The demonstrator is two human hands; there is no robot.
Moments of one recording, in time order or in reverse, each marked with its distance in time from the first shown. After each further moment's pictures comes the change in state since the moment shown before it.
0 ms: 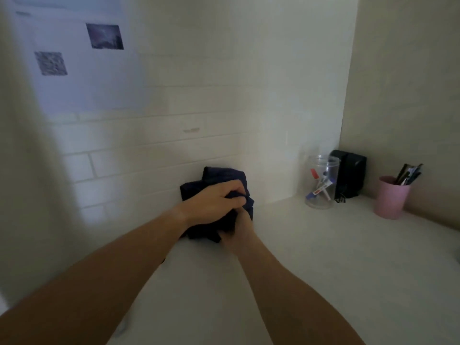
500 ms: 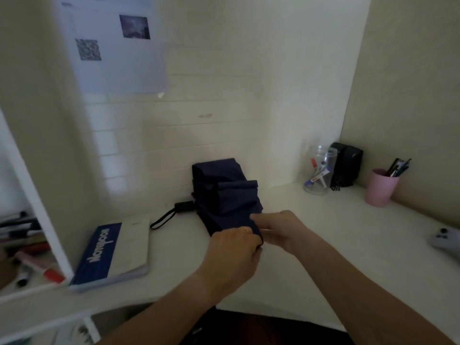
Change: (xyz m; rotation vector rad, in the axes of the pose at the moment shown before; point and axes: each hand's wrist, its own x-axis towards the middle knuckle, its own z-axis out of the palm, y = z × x) left_hand -0.127 0.031 0.111 0.608 0.294 0.147; right_hand -0.122 -0.059 -0.068 -0.639 0.069 0.051
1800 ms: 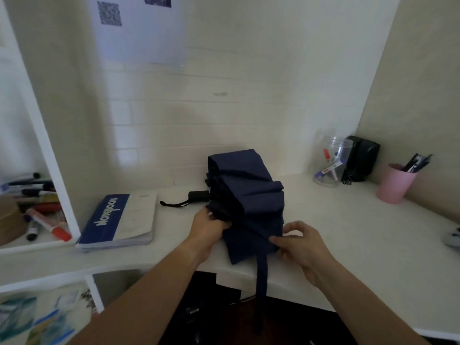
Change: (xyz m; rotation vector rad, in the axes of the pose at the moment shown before) left_hand -0.014 -0.045 0.045 -1.443 0.208 -1.045; right_hand -0.046 0.064 -0.032 -0.230 0.154 -0.144
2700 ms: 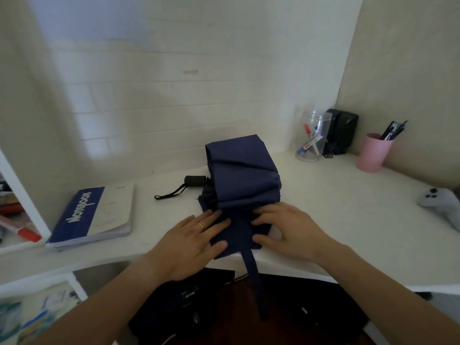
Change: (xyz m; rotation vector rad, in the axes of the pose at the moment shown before) left_hand -0.026 -0.027 -0.044 1.647 -0.517 0.693; right_hand 0.011 0.017 -0.035 -1.188 -0.254 -0.801
